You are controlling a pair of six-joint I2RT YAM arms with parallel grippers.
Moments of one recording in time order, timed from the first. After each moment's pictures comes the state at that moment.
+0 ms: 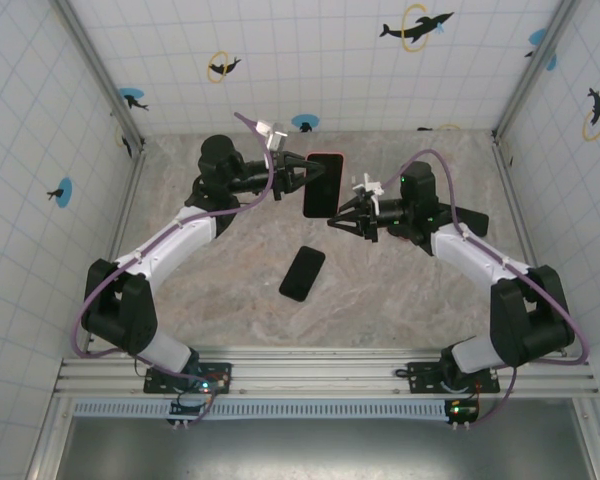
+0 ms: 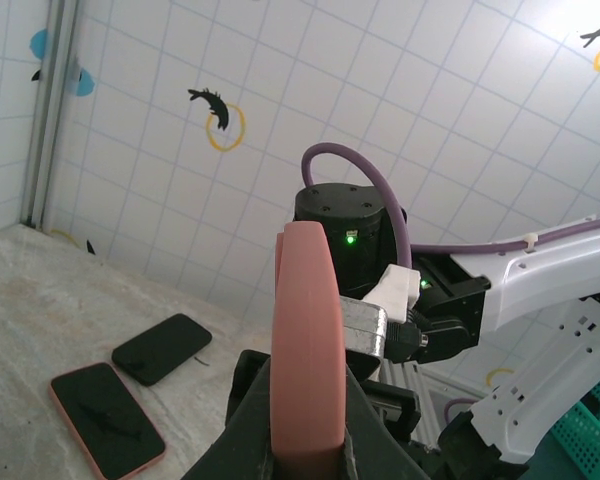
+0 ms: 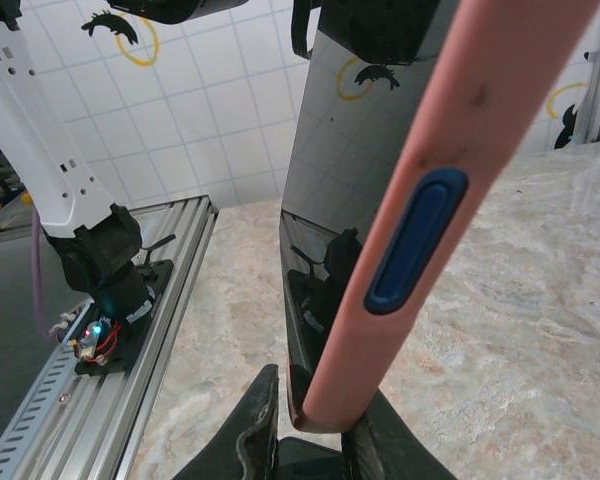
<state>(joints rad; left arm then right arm) -0.47 1.54 1.18 0.48 1.07 -0.47 0.39 1.45 0.91 0.16 -1.19 -0.20</state>
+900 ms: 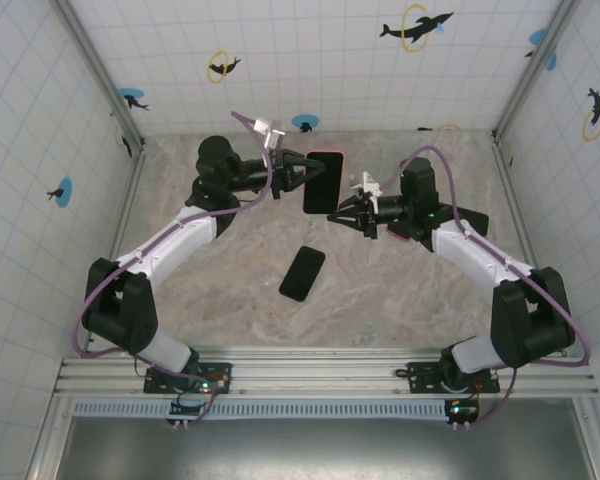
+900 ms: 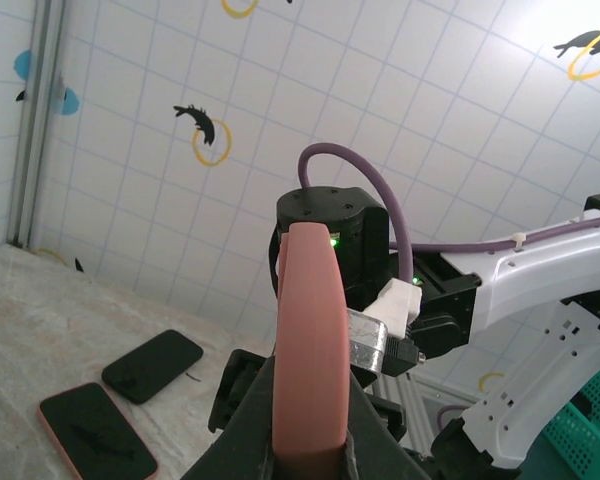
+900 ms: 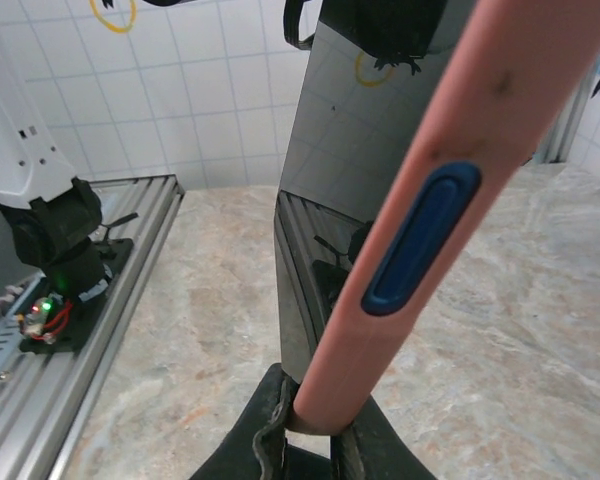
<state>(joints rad) -0.48 1.54 1.17 0.57 1.09 -0.53 0.39 1.44 0.96 0.07 -1.11 -0.37</state>
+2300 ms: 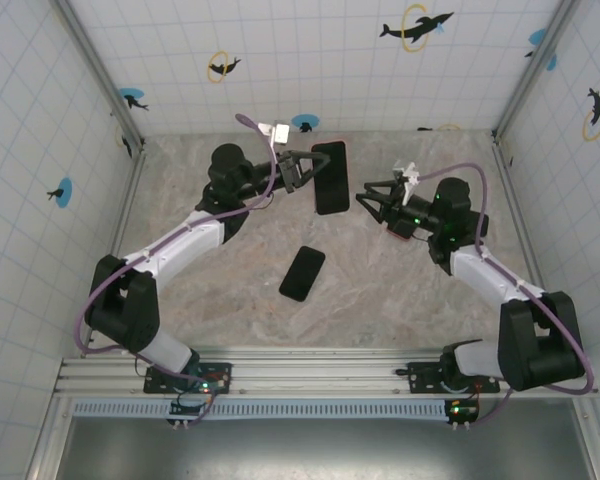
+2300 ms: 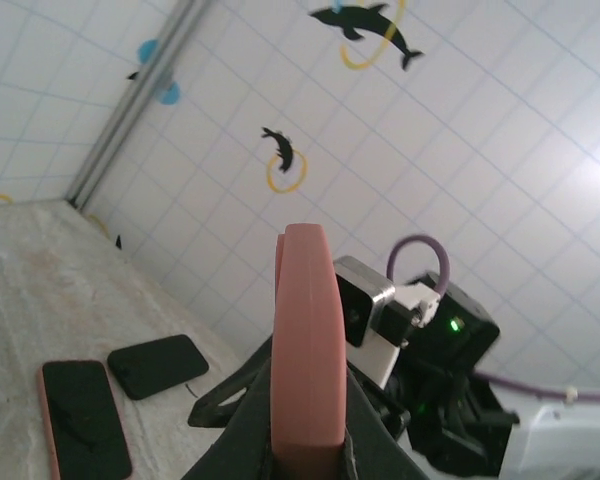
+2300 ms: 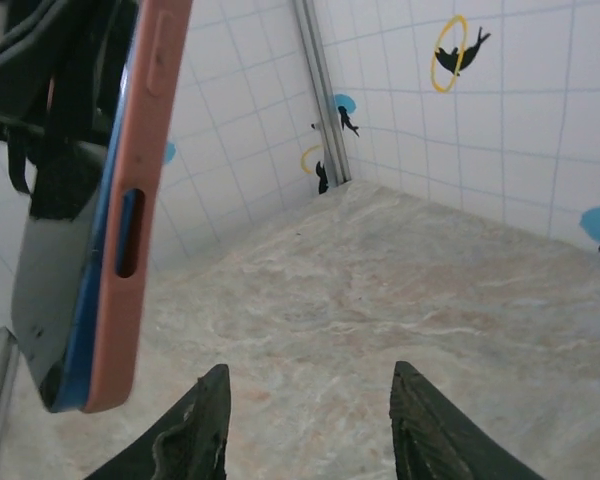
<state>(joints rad) -0.53 1.56 1.13 0.57 0.78 -0.78 0.24 1.31 0.68 0.57 -0.82 0.24</state>
